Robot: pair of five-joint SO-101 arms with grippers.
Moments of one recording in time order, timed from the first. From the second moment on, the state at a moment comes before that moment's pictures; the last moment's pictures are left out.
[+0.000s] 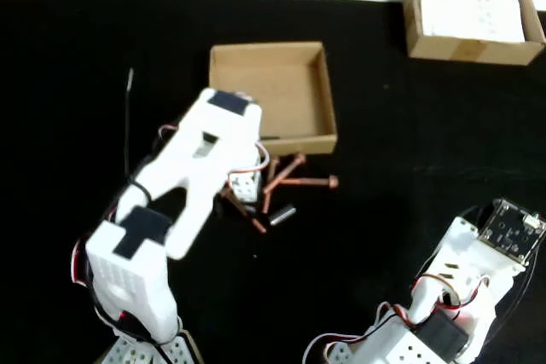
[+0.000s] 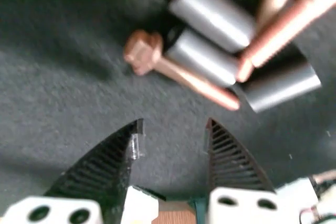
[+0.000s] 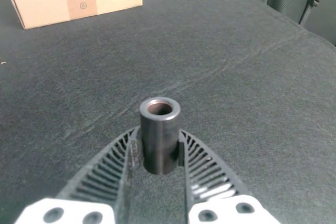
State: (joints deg) left arm 15.3 19.1 4.5 87.8 17.8; right arm 34.2 -104.2 85.8 47.3 10.1
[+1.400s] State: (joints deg) left arm 13.6 0.5 4.6 83.8 20.0; right arm 7.6 -104.8 65.5 78.3 1.0
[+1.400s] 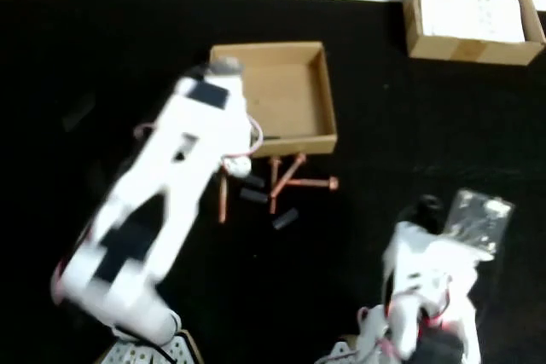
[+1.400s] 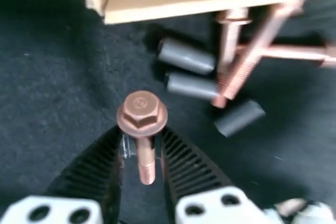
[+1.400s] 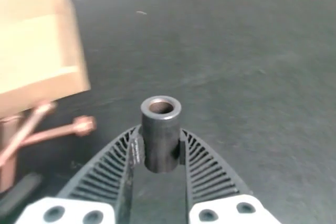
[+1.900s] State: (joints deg) left arm 13.4 -48.4 15.1 89.0 6.7; right arm -2.1 -105.1 55.4 84.8 -0.6
